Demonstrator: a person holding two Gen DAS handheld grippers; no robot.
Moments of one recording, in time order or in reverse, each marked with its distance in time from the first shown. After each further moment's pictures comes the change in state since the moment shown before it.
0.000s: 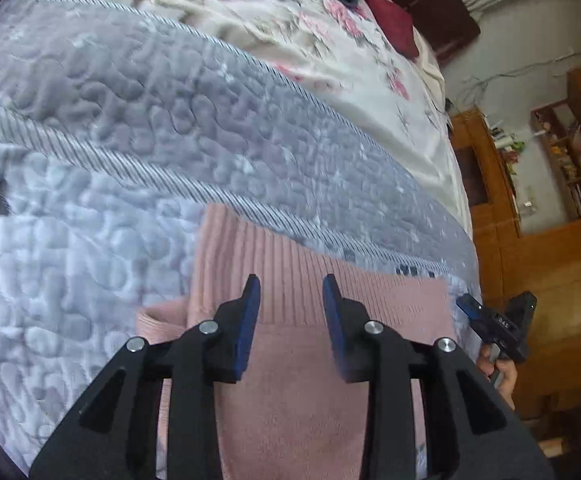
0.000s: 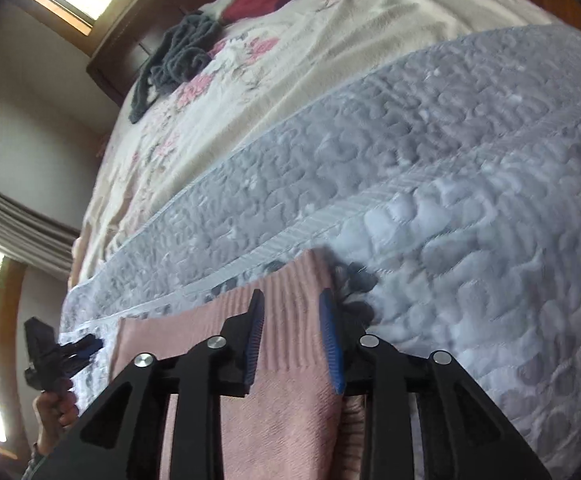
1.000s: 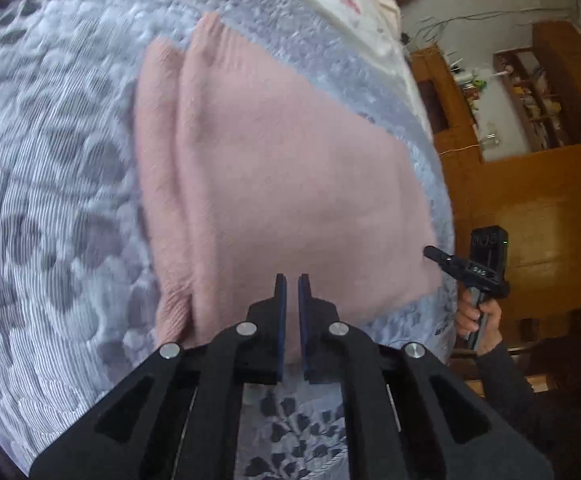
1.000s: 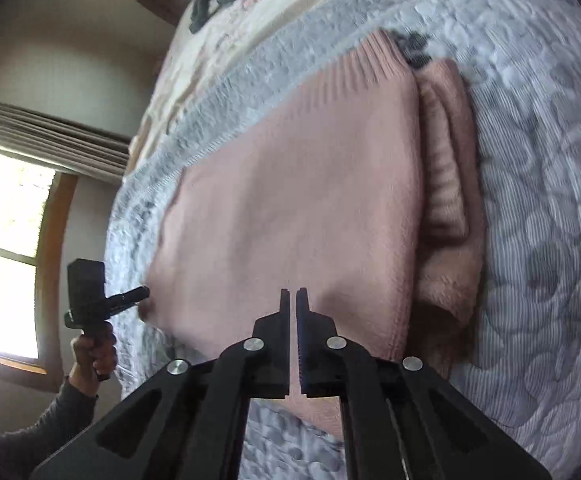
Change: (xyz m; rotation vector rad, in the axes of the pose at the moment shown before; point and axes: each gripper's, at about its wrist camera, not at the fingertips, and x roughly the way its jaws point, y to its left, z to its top) left arm -0.029 0.023 -0.159 0.069 0.186 -0.095; right arm -0.027 0.006 -0.142 -0.094 0.269 0.120
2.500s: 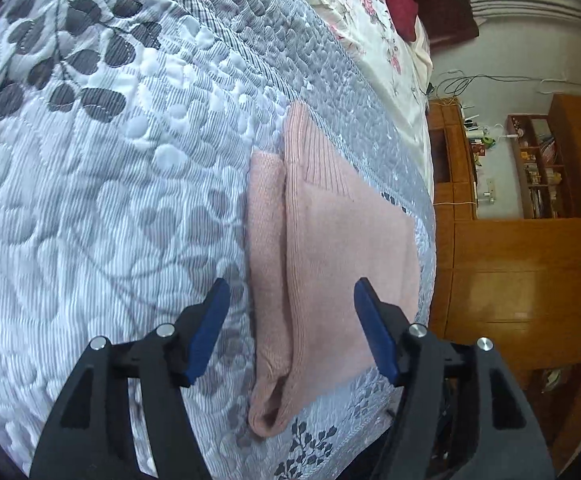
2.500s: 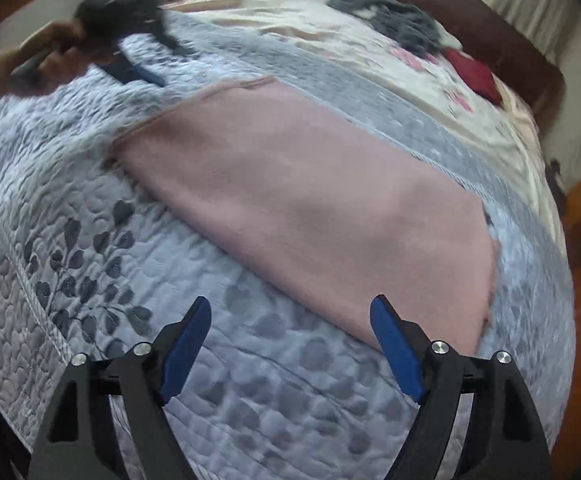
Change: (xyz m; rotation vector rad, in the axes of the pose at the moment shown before) left arm -0.063 0.081 0.079 -0.185 -0.043 -0.123; right arm 0.076 0.225 -0.166 -0.858 -0.115 -0.659
